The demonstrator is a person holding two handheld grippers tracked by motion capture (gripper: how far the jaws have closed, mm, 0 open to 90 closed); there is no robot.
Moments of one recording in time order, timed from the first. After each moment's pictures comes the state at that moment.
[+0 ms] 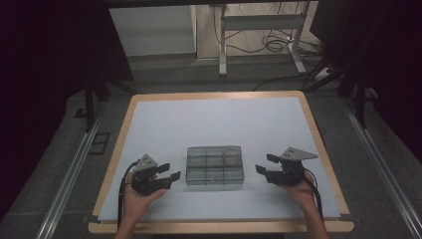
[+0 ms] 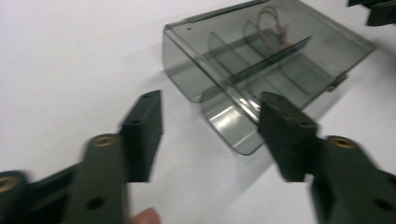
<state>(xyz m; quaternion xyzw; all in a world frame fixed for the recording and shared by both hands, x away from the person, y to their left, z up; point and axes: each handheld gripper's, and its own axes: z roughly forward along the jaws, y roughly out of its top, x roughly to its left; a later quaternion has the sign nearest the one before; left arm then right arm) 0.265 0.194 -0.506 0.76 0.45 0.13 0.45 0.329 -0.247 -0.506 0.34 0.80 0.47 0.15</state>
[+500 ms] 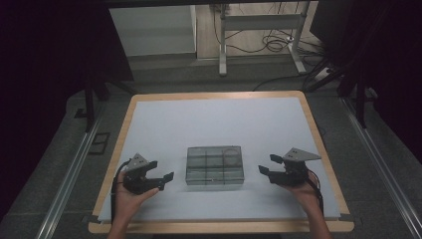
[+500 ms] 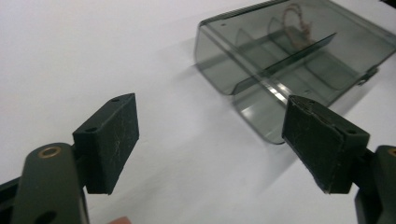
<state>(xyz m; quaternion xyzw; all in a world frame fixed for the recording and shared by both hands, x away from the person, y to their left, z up) 0.267 0.222 -0.510 0.76 0.46 0.14 0.44 0.325 -0.256 -0.501 0.34 0.80 0.47 0.16</state>
